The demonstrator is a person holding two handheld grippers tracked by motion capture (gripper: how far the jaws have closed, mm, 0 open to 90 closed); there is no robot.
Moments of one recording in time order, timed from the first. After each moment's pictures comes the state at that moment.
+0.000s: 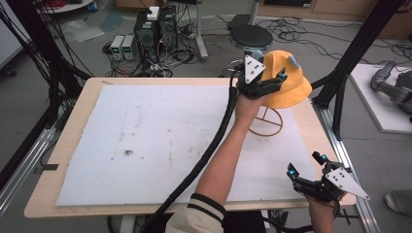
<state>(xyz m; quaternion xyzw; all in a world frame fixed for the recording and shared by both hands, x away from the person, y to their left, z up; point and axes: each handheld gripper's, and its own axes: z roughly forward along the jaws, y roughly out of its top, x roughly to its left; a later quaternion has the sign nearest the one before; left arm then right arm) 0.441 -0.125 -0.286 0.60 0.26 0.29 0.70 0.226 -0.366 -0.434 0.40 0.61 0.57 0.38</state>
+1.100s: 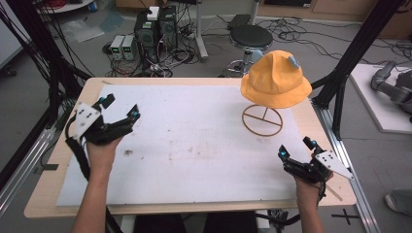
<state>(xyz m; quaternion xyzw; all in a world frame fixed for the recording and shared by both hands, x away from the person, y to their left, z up) 0.307 0.239 -0.345 0.57 0.36 0.40 0.61 0.273 -0.346 -0.431 0.42 0.57 0.60 0.37</state>
